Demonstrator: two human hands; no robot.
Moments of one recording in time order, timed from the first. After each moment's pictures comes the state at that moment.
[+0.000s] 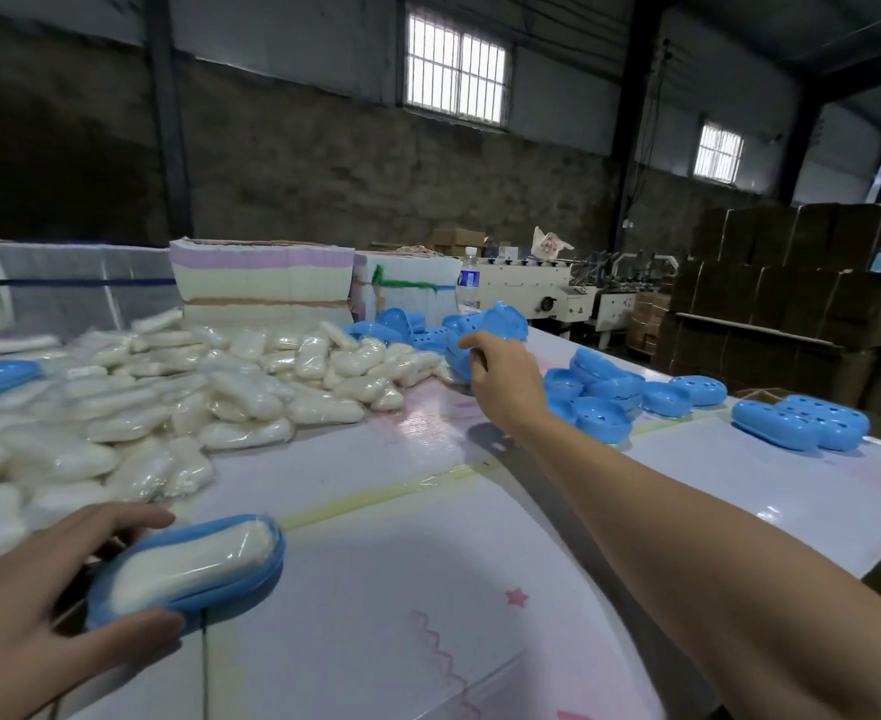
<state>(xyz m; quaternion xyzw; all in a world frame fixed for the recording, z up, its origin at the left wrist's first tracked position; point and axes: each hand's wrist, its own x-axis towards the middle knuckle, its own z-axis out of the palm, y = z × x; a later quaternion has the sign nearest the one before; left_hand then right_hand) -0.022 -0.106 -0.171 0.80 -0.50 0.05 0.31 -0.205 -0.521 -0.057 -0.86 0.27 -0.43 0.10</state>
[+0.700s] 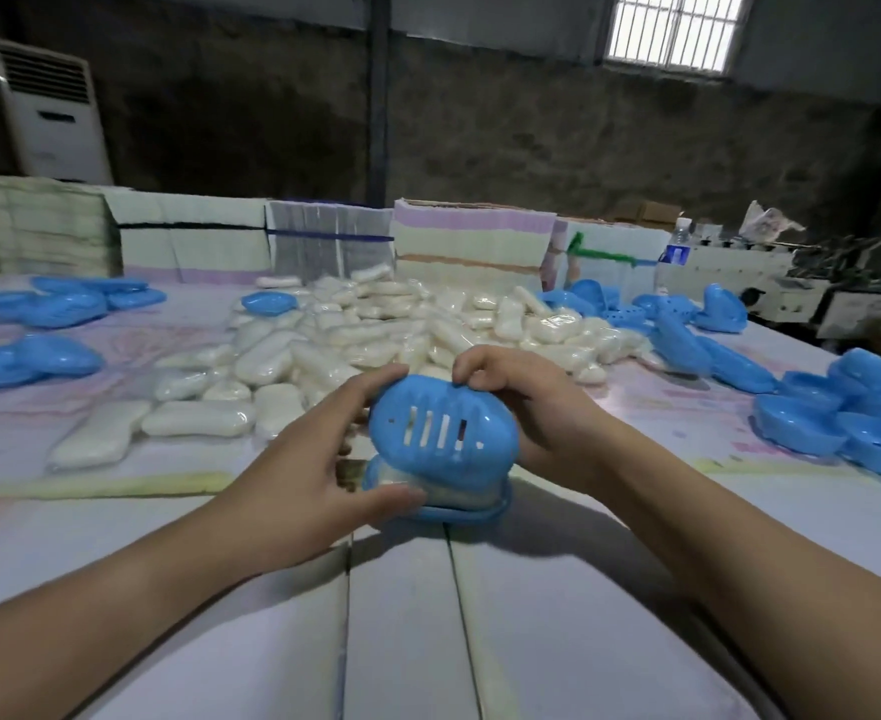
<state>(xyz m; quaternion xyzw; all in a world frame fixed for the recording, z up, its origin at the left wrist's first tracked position) -0.097 -0.110 -0.105 0.77 -0.46 0.06 0.45 -0.161 -0.317 -0.059 -0.64 -0.09 -0.07 0.76</state>
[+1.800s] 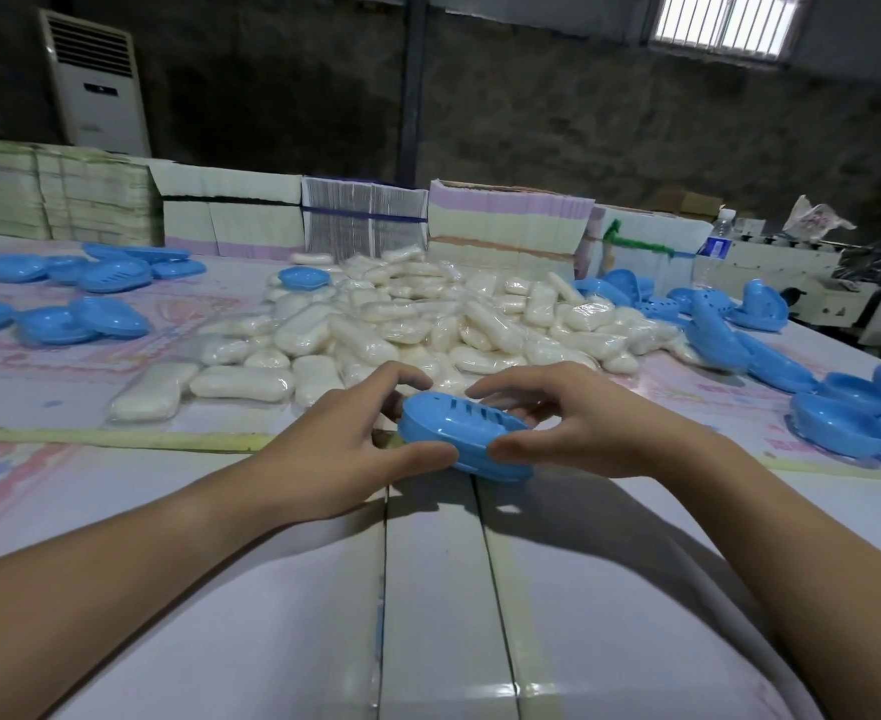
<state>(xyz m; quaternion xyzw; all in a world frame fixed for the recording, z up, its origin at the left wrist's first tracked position) -0.094 -0.107 -0.102 0.81 -0.41 0.00 0.42 -0.180 -0.336 -0.054 -0.96 -0.08 -0.04 0.26</state>
